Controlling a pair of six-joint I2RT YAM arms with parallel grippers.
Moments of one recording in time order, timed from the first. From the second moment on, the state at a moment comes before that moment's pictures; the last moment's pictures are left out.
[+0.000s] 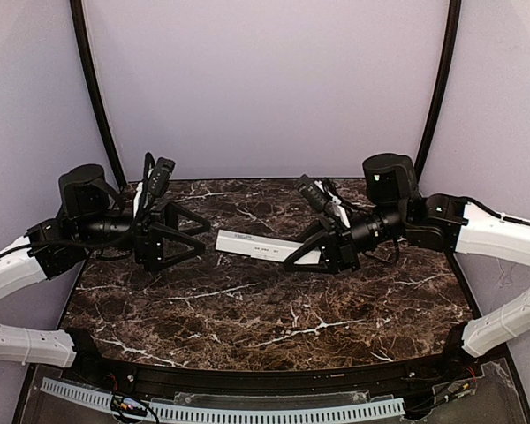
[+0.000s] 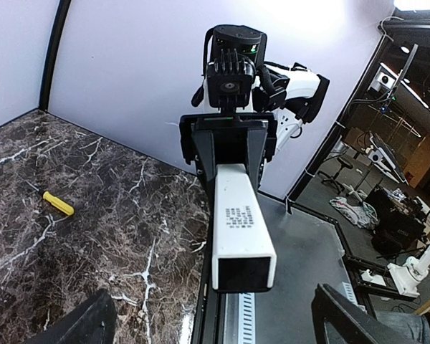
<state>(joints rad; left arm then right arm) -0.76 0.92 0.85 -0.10 0.76 -0.31 0.96 1.25 1.07 -0.22 -0.81 0.17</state>
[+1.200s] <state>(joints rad) -0.83 1.02 0.82 0.17 0.71 -0.41 0.96 1.28 1.10 -0.14 -0.78 0.23</state>
